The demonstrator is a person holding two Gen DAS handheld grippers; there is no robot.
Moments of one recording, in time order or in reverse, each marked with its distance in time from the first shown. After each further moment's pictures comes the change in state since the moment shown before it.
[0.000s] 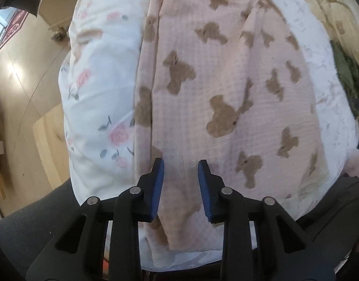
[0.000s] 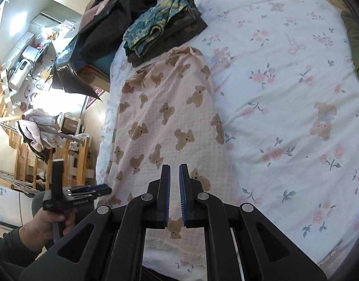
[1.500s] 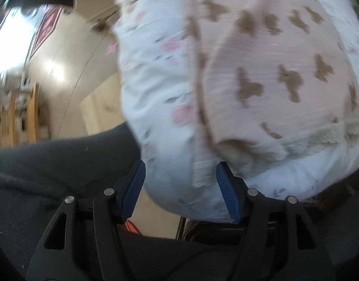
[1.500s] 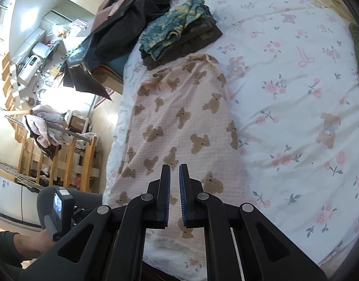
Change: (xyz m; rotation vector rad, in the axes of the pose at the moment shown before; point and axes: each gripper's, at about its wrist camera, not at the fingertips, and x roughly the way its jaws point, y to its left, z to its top) left arm -0.018 -0.001 -0.106 -0.003 0.082 0.316; right arm -0.010 0.026 -0.003 -0.050 -0.028 0.046
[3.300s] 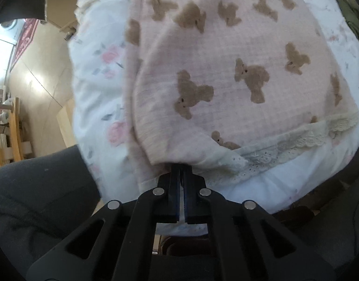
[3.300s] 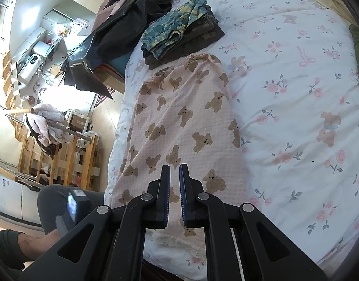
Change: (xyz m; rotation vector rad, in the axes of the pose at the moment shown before) left arm 0.003 -0.056 -0.014 0.106 -0.064 -0.106; right arm -0.002 0.003 -0.004 -0.003 0.008 -0.007
